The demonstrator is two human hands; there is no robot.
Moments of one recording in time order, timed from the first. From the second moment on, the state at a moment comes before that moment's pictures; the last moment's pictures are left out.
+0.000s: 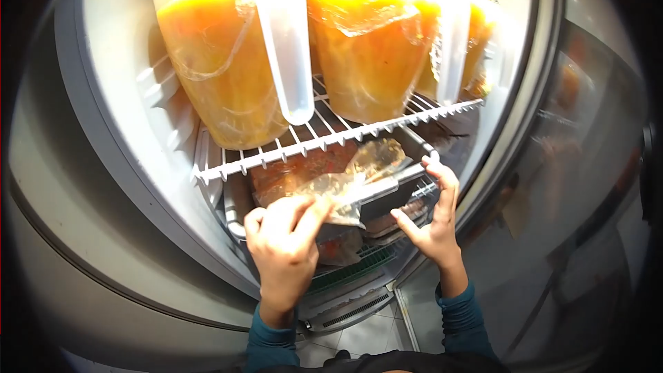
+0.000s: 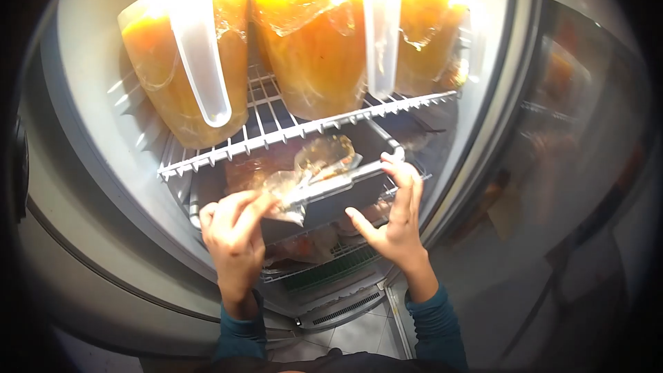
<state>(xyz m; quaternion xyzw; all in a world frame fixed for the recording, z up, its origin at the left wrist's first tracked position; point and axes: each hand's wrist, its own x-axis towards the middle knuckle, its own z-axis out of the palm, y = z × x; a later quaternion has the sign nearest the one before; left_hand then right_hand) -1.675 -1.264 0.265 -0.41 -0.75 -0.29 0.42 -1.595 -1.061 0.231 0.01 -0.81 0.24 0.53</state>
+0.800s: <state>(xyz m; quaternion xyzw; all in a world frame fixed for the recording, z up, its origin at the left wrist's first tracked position) -1.675 -1.270 0.264 -0.40 -0.79 -0.27 0.38 -1.637 -1.040 0.239 0.10 -0.81 0.24 0.53</state>
